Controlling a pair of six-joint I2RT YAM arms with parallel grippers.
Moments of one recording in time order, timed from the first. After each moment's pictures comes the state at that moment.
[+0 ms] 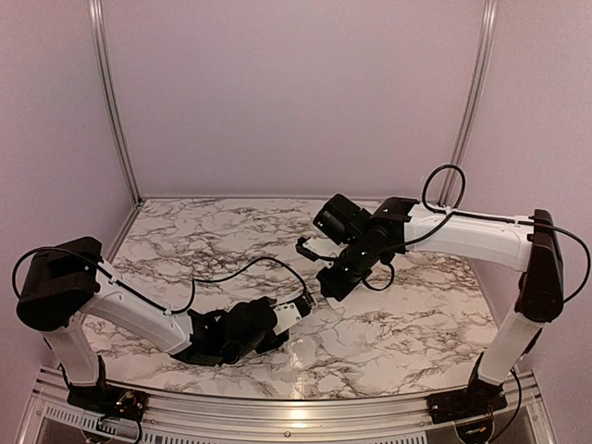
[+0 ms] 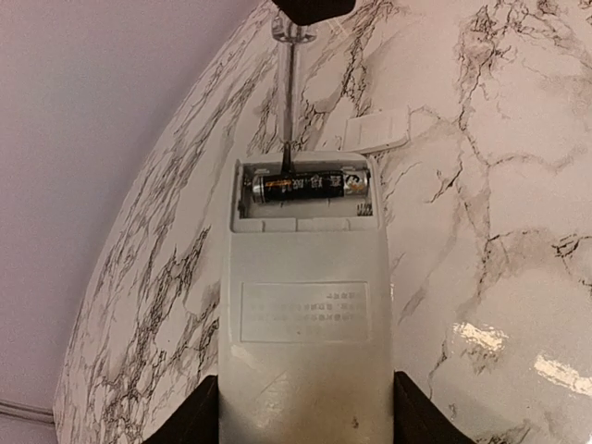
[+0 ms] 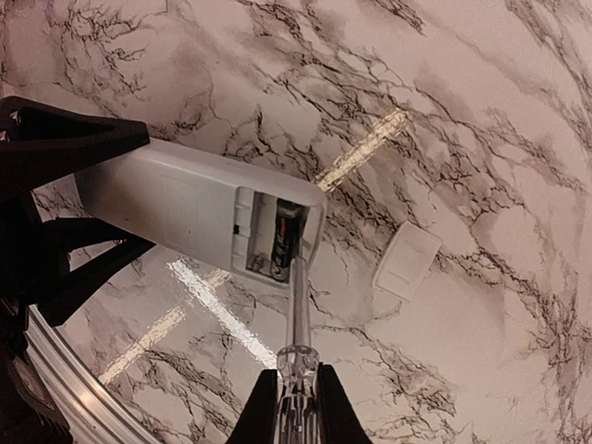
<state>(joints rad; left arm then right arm) -1.26 1.80 0.78 0.40 -0.62 0.32 0.93 1.72 1.42 -0.88 0.01 0.10</state>
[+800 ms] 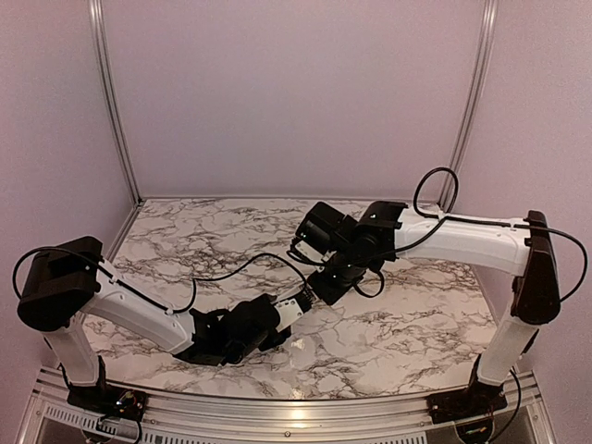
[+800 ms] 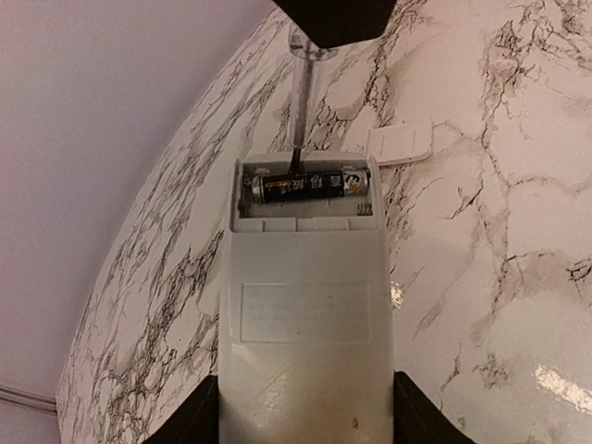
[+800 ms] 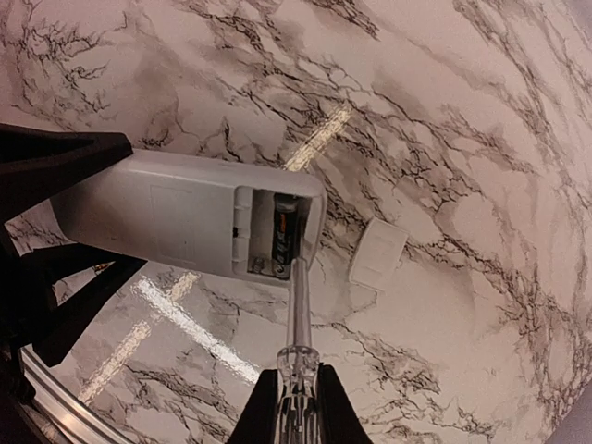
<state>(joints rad) -1.27 1.80 0.80 0.41 -0.66 0.30 1.01 1.74 1.47 -0.93 0.18 0.21</state>
